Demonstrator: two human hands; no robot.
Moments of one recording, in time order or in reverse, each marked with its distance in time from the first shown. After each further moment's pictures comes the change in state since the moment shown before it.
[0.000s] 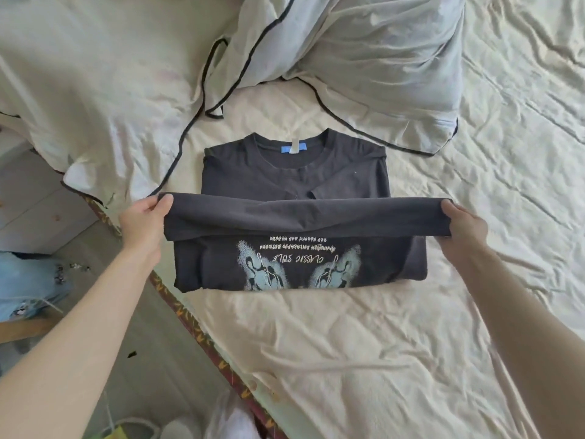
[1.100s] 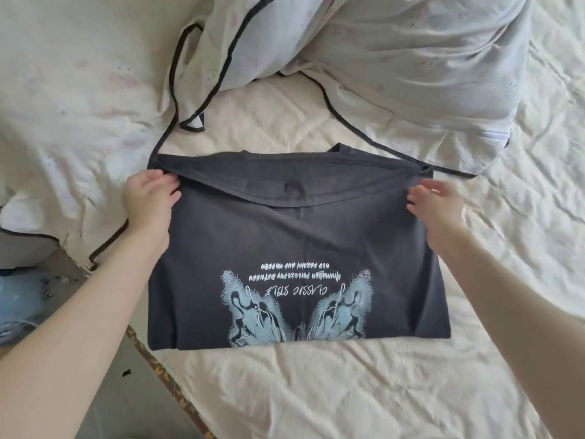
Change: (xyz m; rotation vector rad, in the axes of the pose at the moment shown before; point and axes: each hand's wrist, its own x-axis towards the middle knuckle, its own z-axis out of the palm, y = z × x) left_hand 0.083 0.037 0.104 -0.158 -0.010 -0.049; right_hand 0.096 0.003 0.128 -0.278 -0.121 -0.119
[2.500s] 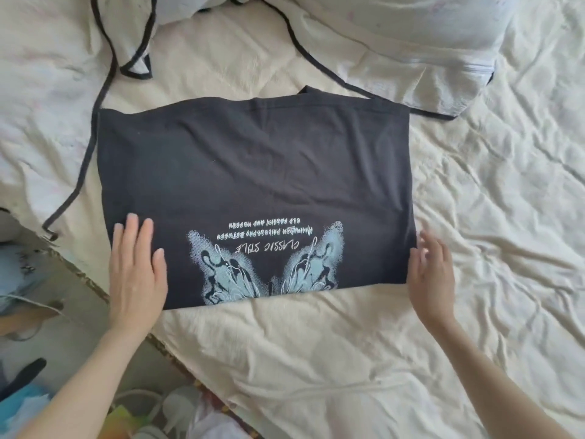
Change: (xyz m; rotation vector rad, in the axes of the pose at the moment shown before) left_hand -0.095 -0.118 -0.081 1.205 -0.197 0.691; right_hand -0.089 0.137 -0.115 -0.757 0.019 -0.401
